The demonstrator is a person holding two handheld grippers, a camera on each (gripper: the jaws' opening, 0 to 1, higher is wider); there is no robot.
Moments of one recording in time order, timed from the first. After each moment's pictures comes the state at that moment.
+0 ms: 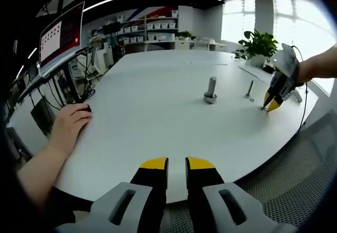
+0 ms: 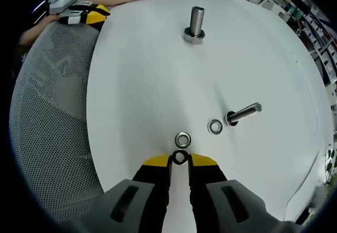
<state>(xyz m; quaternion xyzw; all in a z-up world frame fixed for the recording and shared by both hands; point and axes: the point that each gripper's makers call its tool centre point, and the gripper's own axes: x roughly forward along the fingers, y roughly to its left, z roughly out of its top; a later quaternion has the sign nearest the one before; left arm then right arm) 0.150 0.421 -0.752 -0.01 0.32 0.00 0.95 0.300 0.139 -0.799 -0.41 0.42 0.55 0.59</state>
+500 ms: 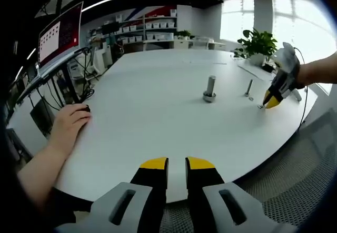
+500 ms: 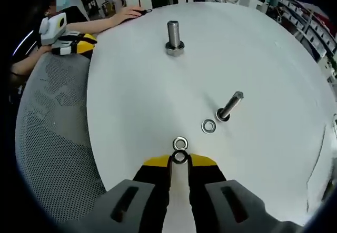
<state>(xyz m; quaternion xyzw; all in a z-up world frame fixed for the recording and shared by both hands) 0.149 0.420 -0.753 -0.01 0.32 0.00 0.95 0.305 0.145 -0.784 -0.30 0.43 0.53 0.67</state>
